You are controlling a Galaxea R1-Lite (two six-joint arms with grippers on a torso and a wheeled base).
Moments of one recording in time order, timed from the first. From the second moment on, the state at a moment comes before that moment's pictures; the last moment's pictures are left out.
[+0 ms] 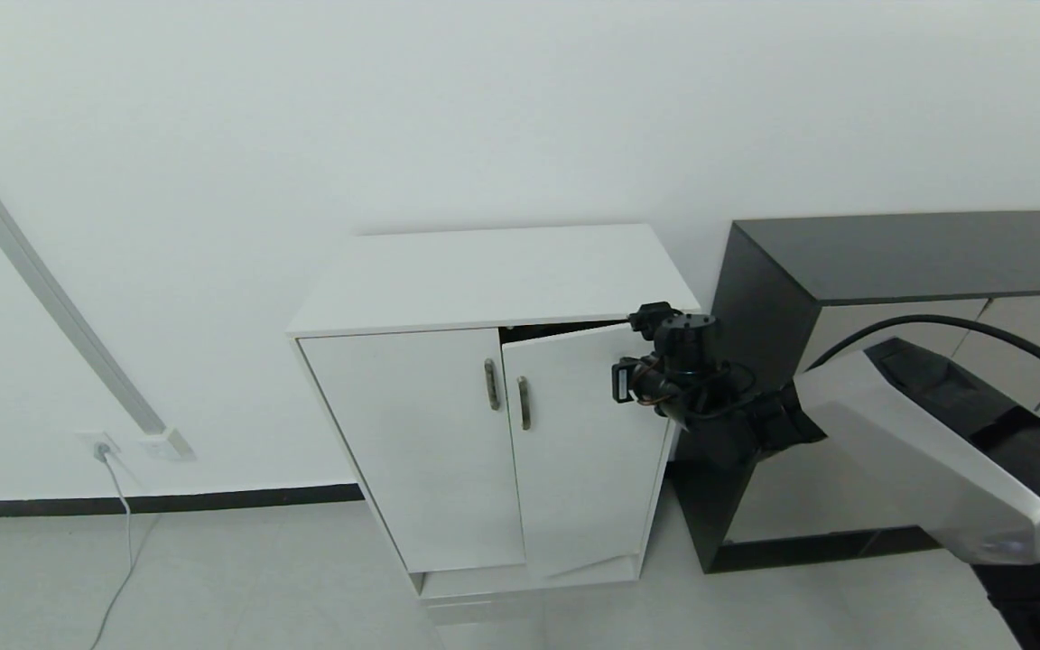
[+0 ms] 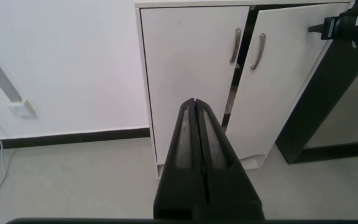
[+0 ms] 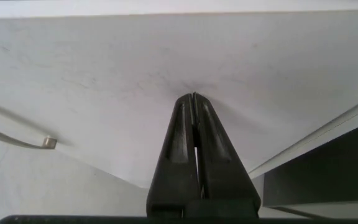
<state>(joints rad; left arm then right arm) 0.00 0.00 0.00 0.00 0.00 0.00 0.49 2.48 -1.65 -0.63 -0.16 0.08</state>
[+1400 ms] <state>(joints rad) 0.00 0.00 0.00 0.00 0.00 0.00 0.48 2.53 -1.78 -0.58 -0.17 0.08</state>
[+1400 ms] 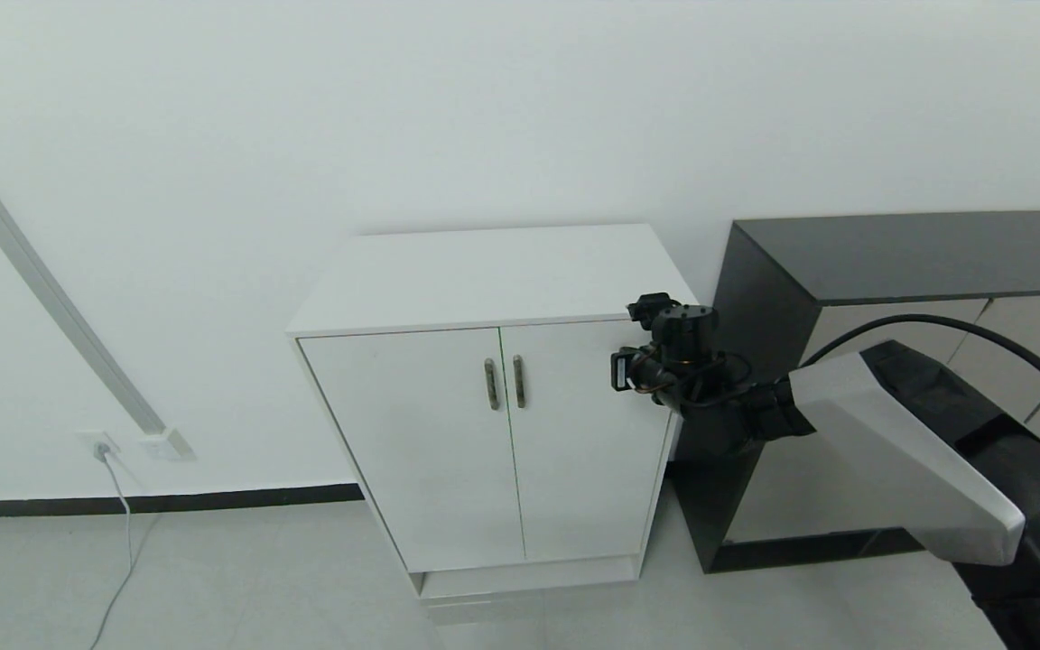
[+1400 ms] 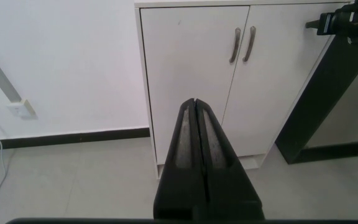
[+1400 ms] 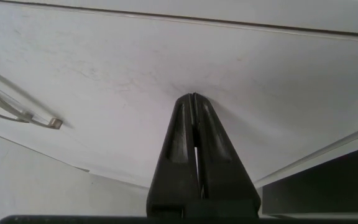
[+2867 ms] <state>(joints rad) 0.00 0.00 0.00 0.00 0.00 0.00 0.41 1.91 -0.87 -0.84 -0.19 0.07</state>
